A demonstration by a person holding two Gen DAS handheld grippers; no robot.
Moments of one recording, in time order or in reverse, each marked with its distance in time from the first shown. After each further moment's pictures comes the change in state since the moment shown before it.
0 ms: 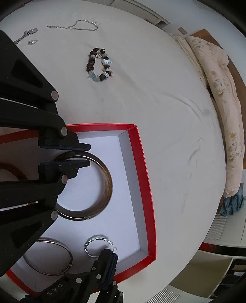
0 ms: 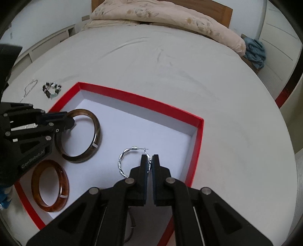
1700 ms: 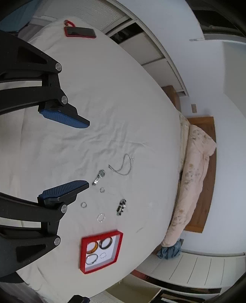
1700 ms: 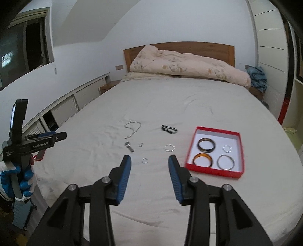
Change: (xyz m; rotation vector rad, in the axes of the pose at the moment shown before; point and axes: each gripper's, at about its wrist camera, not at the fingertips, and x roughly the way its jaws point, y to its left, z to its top) left arm -0.337 0.264 -0.262 -0.399 -0.264 0.168; right arm -0.309 0.243 -0.088 0.089 -0.370 0.202
